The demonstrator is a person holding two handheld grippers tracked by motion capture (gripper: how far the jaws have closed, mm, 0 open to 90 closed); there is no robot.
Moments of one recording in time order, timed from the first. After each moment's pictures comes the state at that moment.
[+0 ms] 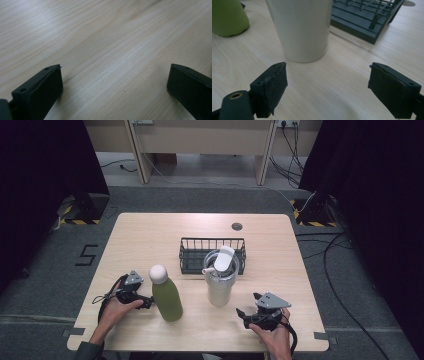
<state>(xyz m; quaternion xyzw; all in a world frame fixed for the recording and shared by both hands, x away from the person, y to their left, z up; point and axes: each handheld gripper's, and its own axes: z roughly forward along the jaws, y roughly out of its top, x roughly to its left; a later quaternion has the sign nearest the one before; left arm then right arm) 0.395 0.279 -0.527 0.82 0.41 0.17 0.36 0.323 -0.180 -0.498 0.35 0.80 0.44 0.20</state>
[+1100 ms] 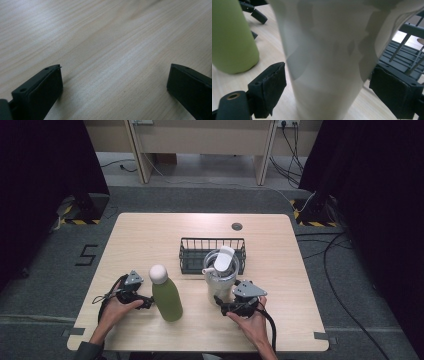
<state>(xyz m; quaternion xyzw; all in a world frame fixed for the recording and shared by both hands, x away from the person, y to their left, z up) 0.395 0.279 -0.527 0.82 0.41 0.17 0.36 0.356 -0.118 -0.488 0.30 0.79 0.49 0.22</state>
